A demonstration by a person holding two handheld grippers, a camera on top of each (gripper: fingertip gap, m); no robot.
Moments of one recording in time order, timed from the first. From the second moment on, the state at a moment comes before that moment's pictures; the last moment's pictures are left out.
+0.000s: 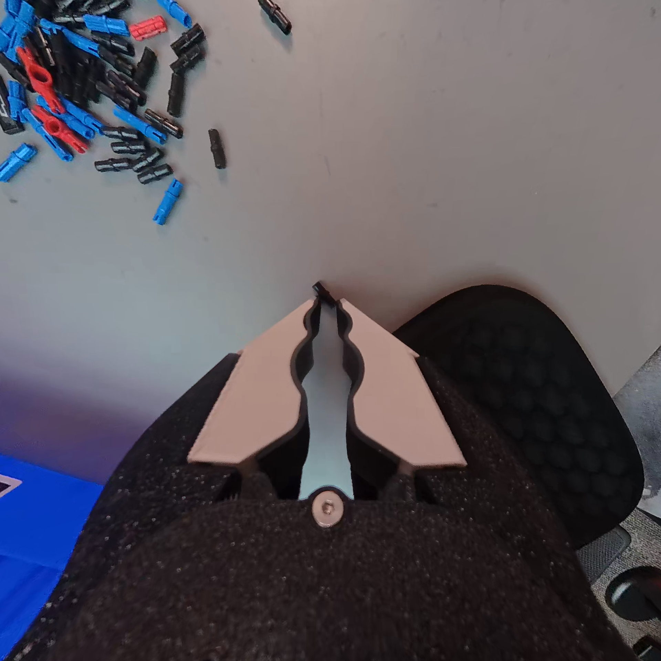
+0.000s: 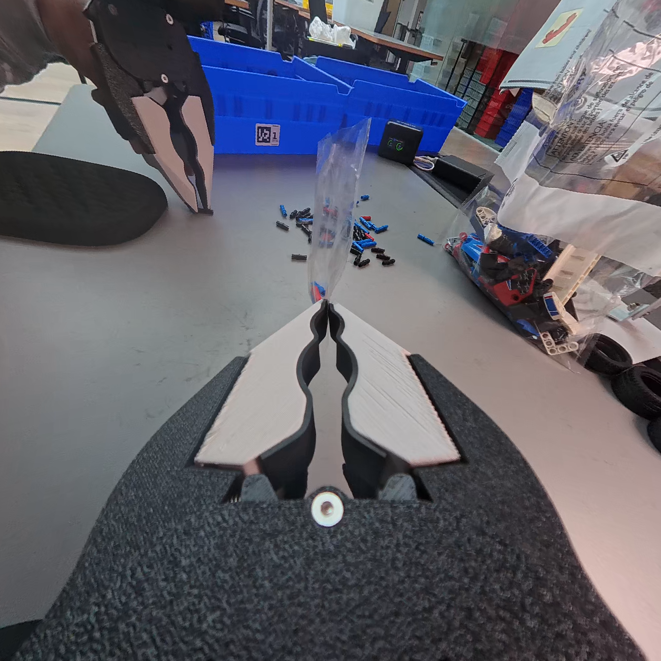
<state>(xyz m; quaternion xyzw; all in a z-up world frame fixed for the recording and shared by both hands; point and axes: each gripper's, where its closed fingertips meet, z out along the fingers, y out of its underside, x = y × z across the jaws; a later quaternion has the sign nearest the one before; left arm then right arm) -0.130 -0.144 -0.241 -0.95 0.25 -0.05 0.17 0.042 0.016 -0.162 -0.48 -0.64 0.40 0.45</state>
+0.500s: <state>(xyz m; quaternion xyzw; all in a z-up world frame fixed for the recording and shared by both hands) -0.083 -0.076 -0.172 -0.88 0.29 -0.11 0.36 0.041 0.006 -0.164 -0.46 -0.66 0.40 0.45</state>
